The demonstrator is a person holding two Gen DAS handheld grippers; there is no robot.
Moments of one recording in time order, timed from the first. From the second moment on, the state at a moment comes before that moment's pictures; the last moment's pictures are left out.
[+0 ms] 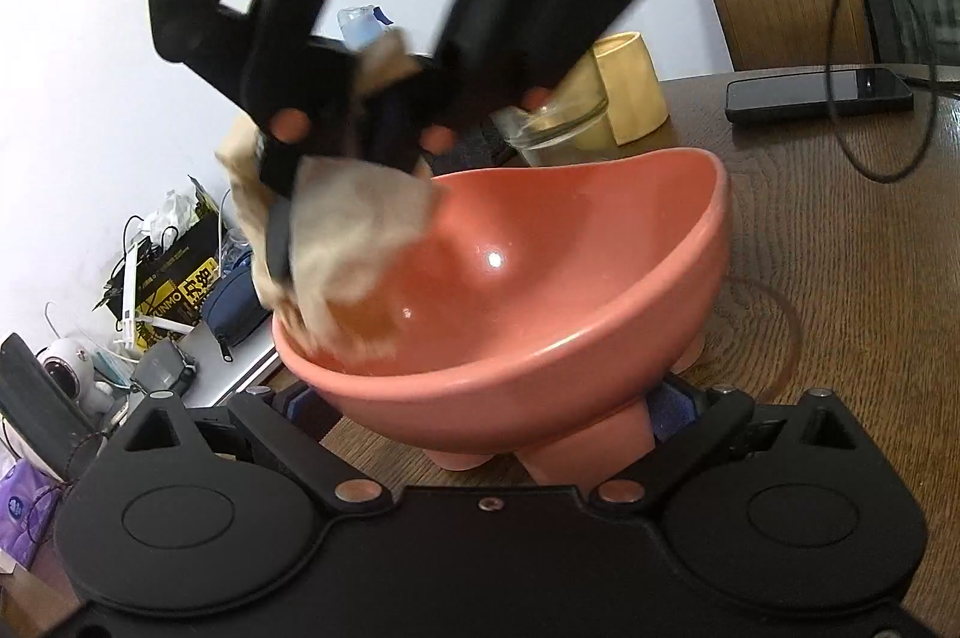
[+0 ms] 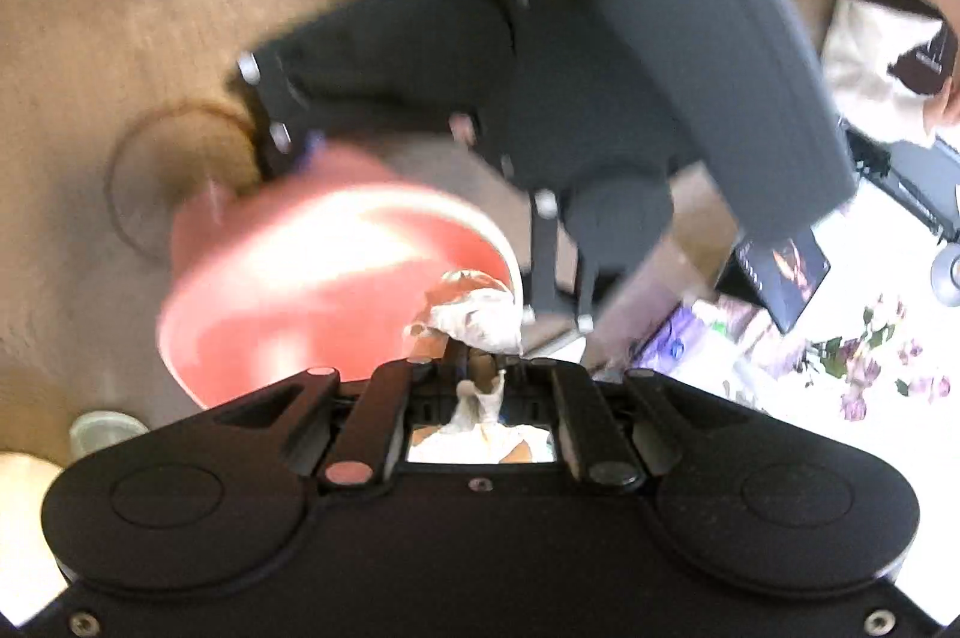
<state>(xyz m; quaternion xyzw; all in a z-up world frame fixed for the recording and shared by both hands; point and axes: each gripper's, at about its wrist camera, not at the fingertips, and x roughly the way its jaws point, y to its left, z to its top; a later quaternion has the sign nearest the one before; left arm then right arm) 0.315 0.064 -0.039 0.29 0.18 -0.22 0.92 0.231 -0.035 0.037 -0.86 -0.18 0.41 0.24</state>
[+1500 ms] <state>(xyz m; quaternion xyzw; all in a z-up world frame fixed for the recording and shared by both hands) 0.327 0.075 -0.035 0.30 0.16 -0.22 0.91 0.225 -0.029 0.041 -0.86 -0.18 0.39 0.26</state>
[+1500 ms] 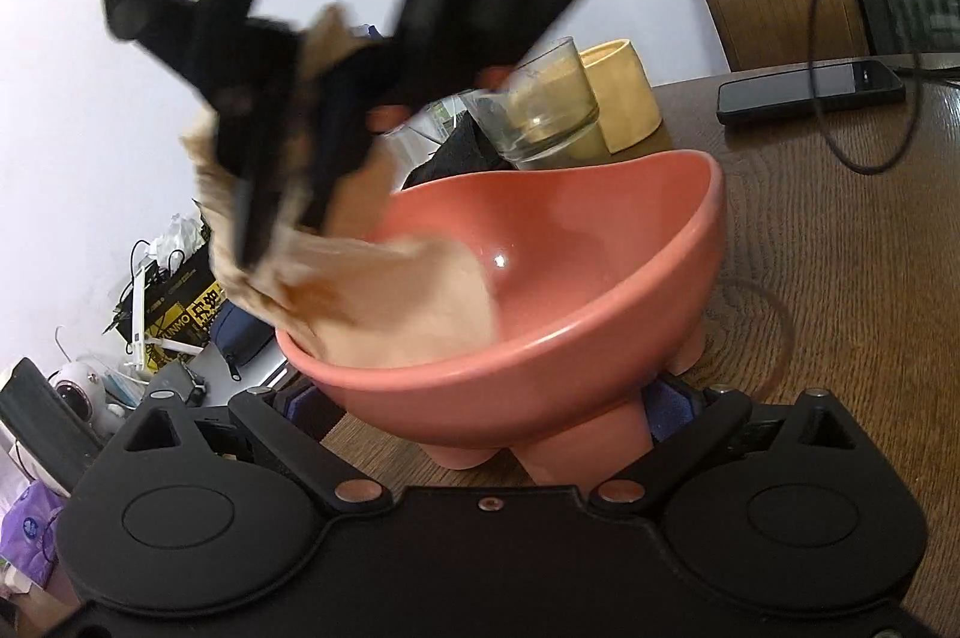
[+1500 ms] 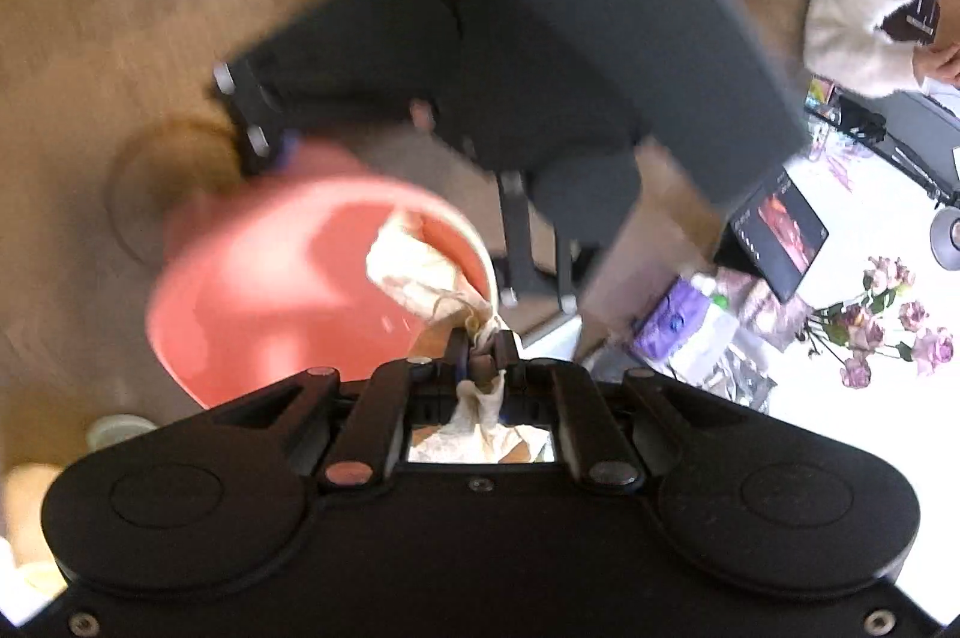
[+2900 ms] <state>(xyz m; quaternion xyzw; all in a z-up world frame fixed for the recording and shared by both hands) 0.331 0.082 -0.032 0.30 0.16 -0.23 0.91 0.154 -0.084 0.025 -0.84 -0.22 0.43 0.25</state>
